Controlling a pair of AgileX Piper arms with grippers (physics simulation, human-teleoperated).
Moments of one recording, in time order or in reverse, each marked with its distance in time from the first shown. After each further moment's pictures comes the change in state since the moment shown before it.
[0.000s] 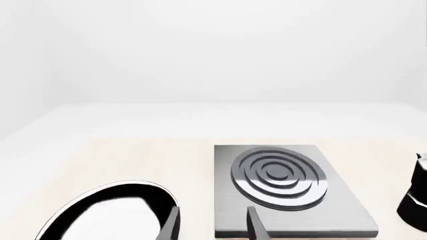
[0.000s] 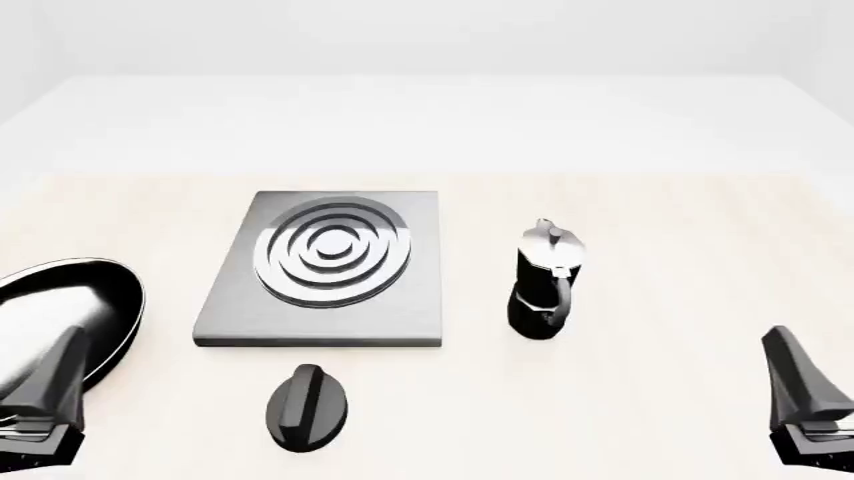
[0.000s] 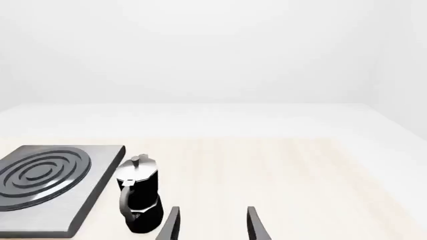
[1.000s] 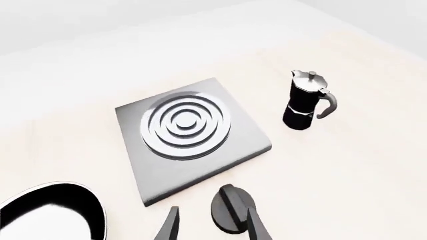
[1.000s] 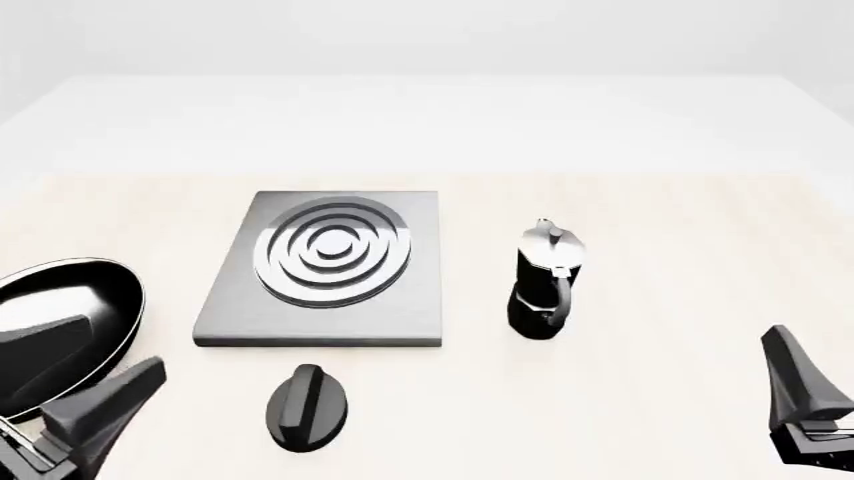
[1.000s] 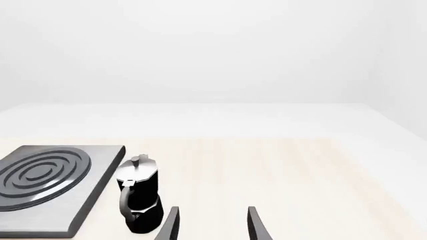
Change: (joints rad) left arm -0.460 0.218 -0.355 0.502 0.020; right arm 0.000 0.004 -0.003 -0.001 0.000
